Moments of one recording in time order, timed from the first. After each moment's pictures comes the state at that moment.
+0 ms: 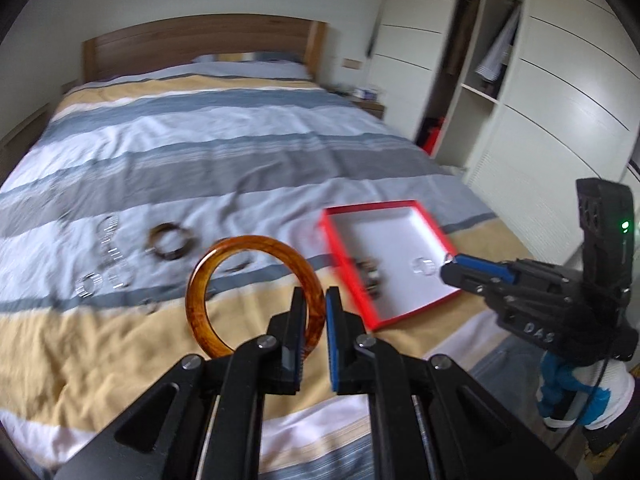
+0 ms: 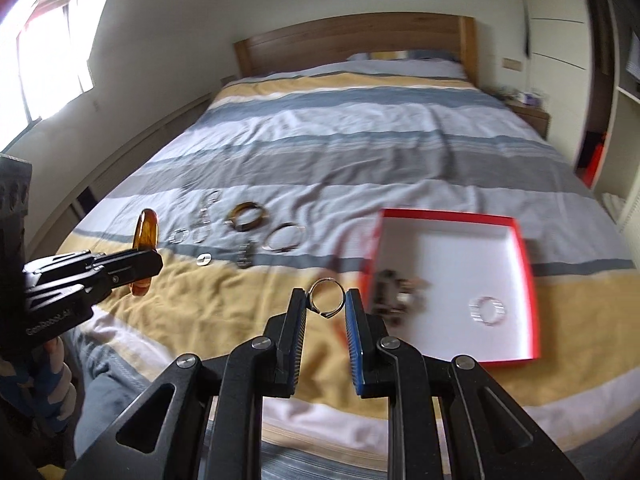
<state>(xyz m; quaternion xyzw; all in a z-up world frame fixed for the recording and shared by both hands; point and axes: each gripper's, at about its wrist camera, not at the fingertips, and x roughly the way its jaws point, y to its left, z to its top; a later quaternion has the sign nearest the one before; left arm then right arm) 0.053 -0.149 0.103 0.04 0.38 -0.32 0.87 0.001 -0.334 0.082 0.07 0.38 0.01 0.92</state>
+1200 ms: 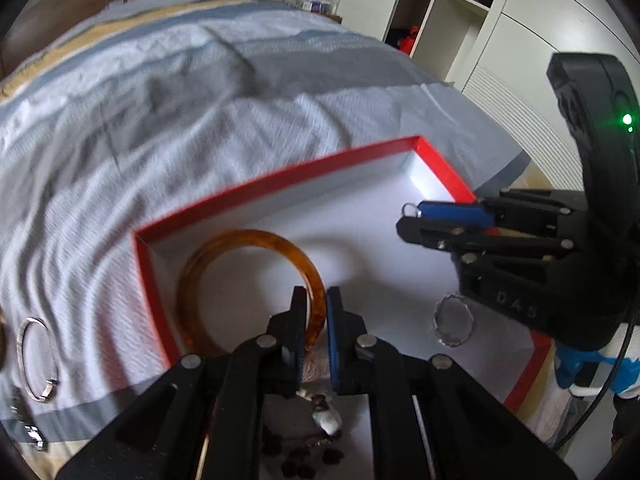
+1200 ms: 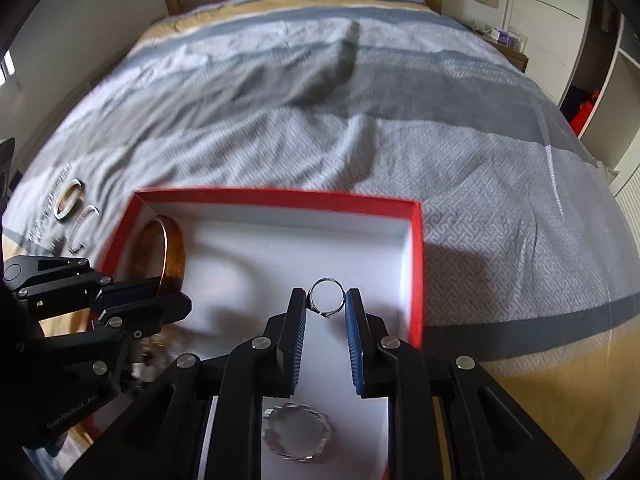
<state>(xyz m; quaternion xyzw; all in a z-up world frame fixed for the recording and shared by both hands) 0.191 -0.375 -0.053 0.12 0.48 -0.38 0.78 0.161 -0.509 -0.041 0.03 0.51 -0.05 0.86</state>
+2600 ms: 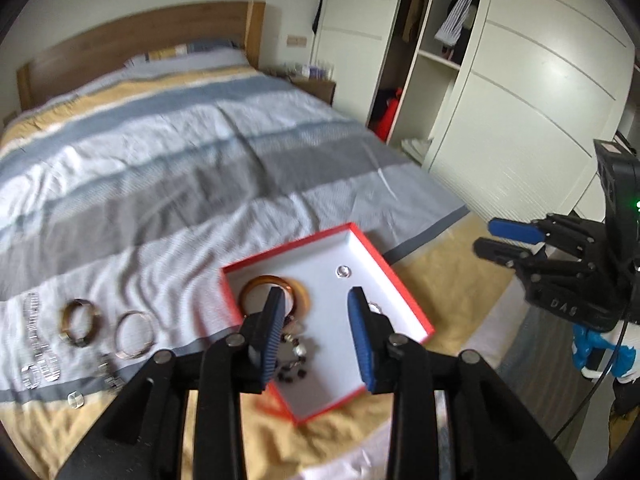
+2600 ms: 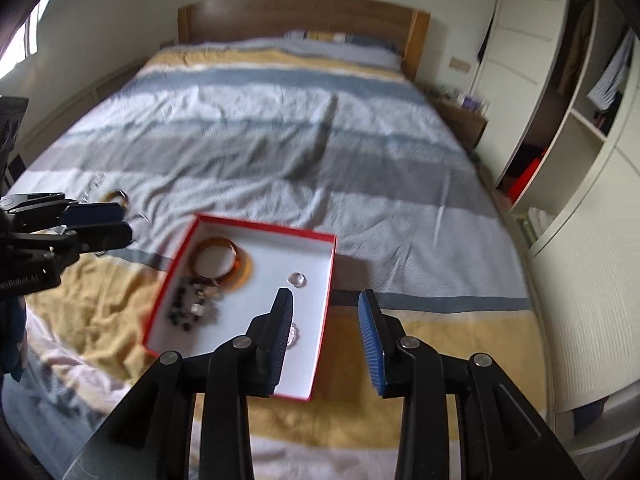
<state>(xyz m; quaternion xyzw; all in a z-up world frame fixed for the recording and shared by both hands) 0.102 -0.292 0.125 0.09 0.39 -0.38 0.84 0.009 -0.477 0.135 -0.03 0.41 -0.09 0.91</state>
